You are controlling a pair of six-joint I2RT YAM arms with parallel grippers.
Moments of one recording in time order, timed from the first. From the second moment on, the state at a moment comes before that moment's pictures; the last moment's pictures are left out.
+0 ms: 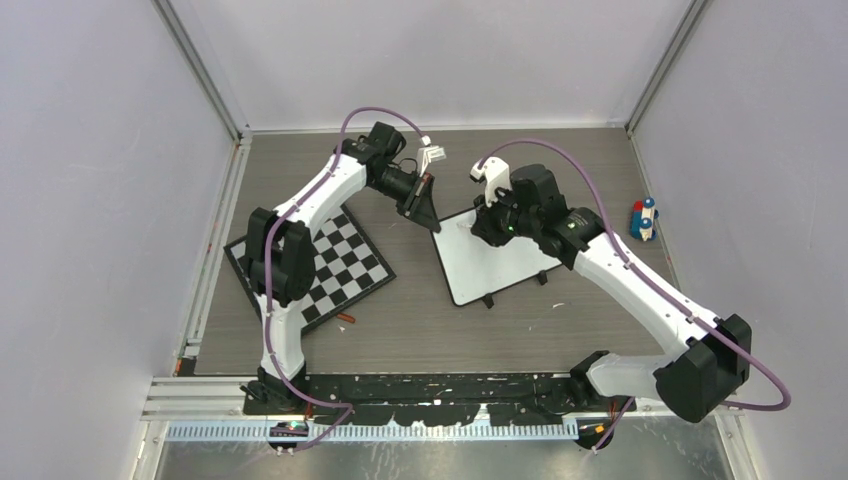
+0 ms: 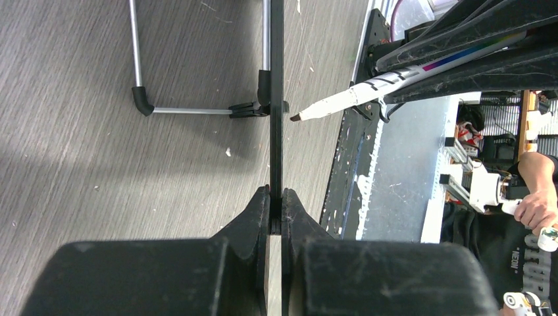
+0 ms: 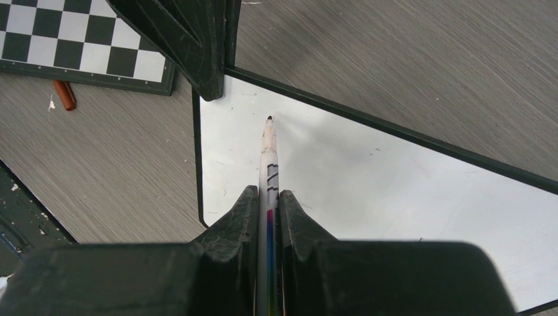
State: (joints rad) left arm -0.45 2.02 1.80 -0.94 1.02 0.22; right arm 0.57 1.24 1.12 -0.50 -0.19 -0.07
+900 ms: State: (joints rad) left arm -0.46 2.02 1.81 -0.96 1.01 0.23; right arm 0.61 1.30 1.16 -0.49 -0.16 -0.08
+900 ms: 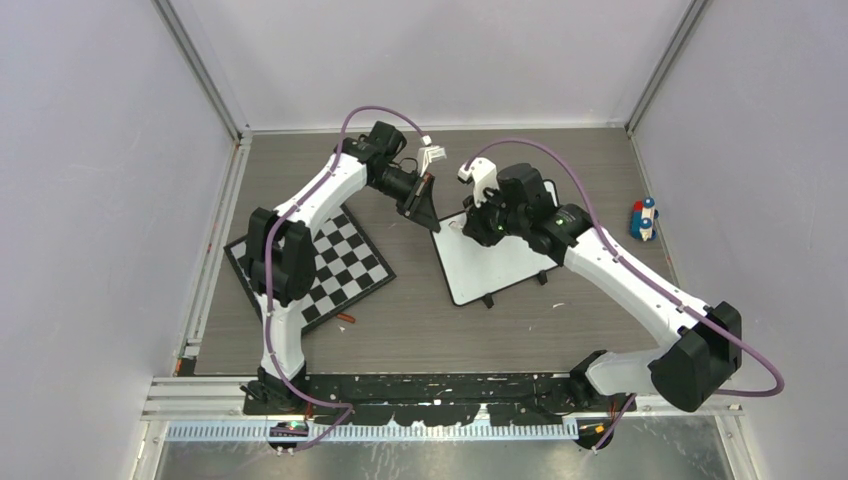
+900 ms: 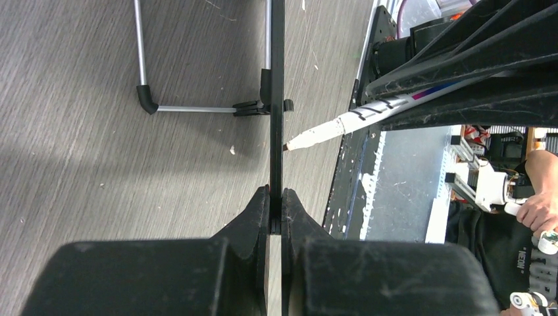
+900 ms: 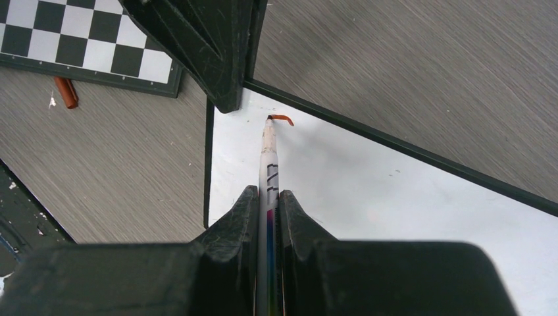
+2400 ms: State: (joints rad) left arm -0.46 2.03 1.82 -0.96 1.01 0.24; right arm 0.63 1.26 1.10 -0.55 -0.11 -0.15
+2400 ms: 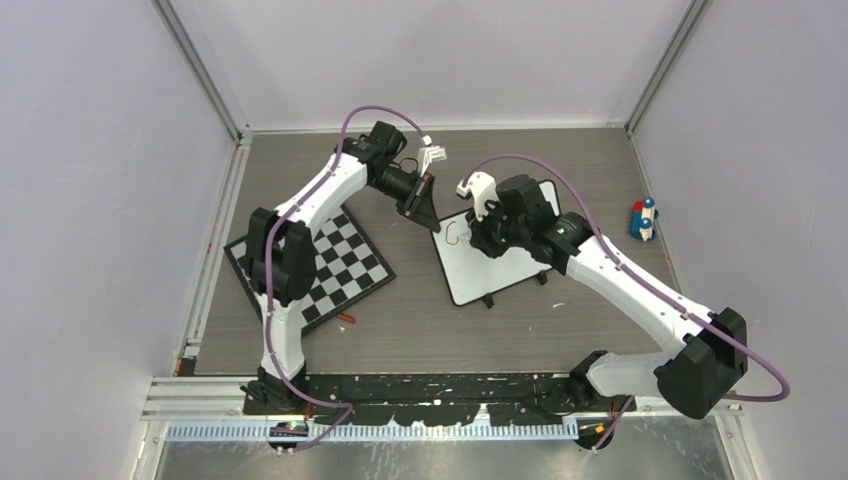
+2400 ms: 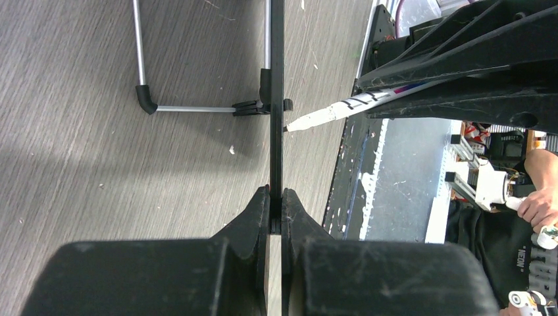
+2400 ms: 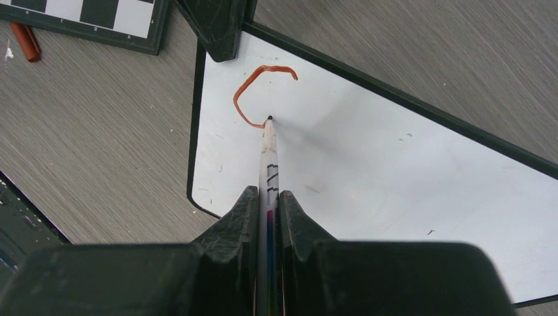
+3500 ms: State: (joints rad) left arm -0.46 2.03 1.82 -0.96 0.99 0.24; right arm 0.65 1.30 1.13 -0.55 -0.08 -0.13
